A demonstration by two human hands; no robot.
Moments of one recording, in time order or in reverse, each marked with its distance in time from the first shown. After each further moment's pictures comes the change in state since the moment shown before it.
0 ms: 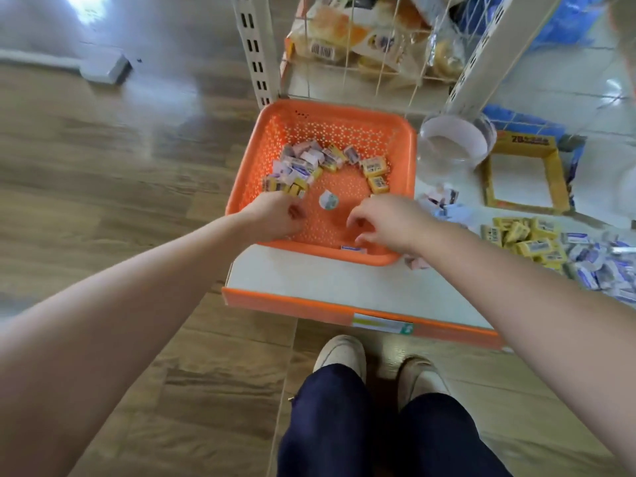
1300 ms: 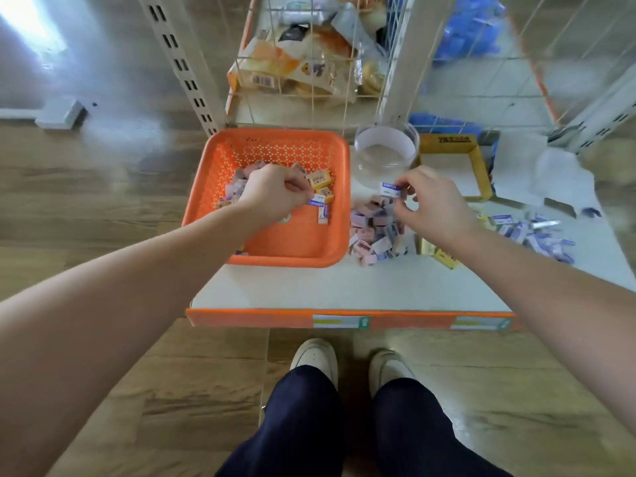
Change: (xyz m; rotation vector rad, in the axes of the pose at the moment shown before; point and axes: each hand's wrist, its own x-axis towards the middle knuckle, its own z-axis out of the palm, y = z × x) left_hand -0.005 0.109 -0.028 -0.261 0.278 0.127; right_hand -0.107 0.076 -0.019 0.214 0.592 0.339
